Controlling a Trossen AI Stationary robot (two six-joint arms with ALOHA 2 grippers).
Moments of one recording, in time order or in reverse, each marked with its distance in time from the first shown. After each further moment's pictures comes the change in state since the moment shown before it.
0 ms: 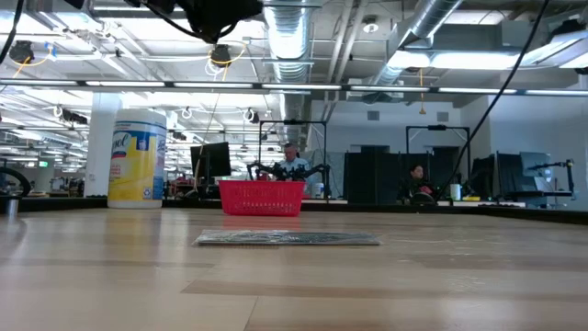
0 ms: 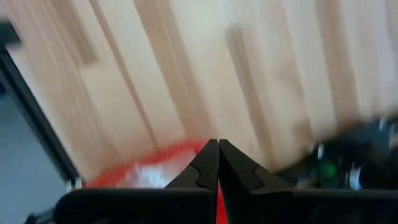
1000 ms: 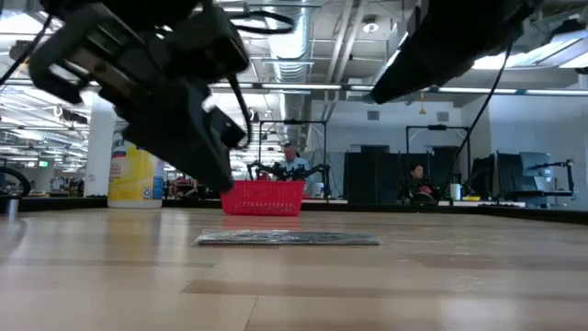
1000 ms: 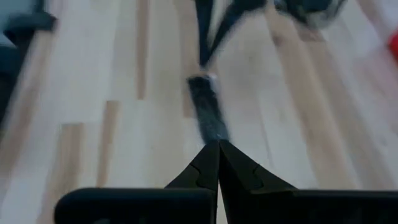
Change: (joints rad) left arm -0.020 0.473 0.098 -0.128 0.157 -0.179; right arm -0.384 0.002 -0.485 1.315 0.305 -0.856
